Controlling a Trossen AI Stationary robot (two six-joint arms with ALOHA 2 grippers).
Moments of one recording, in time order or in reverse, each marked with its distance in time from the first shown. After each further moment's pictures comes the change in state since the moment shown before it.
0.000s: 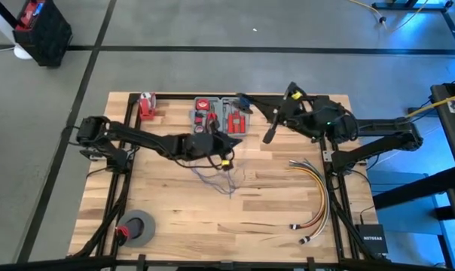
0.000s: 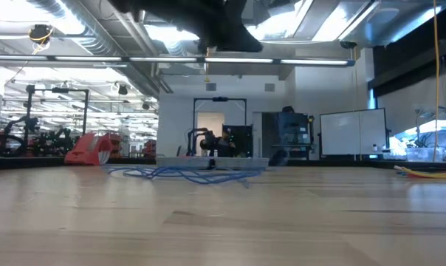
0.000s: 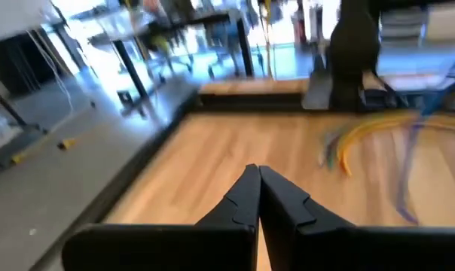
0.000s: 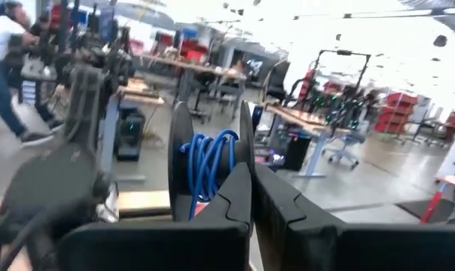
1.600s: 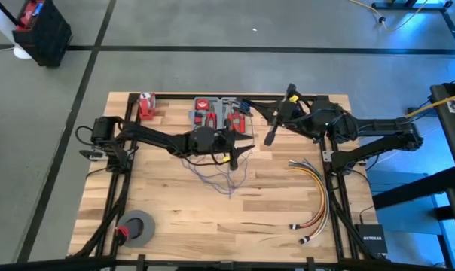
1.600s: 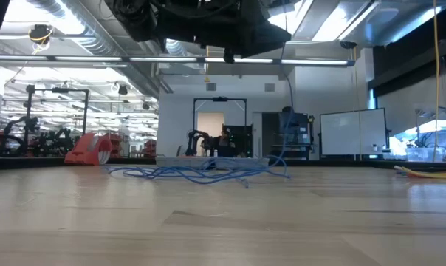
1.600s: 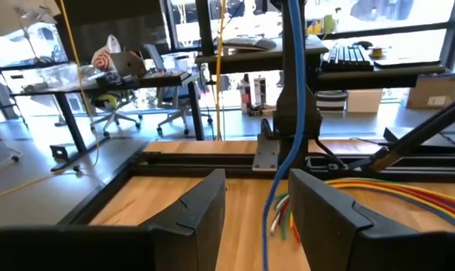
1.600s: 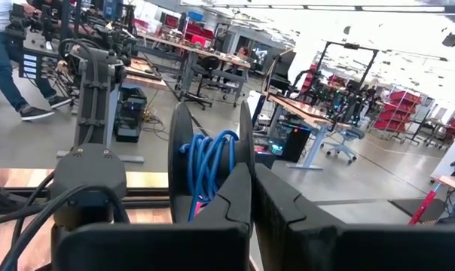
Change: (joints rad) left arm 0.064 0.135 -0.003 0.375 0.292 -0.003; right arm 0.000 -0.006 0.001 -0.076 0.000 -0.029
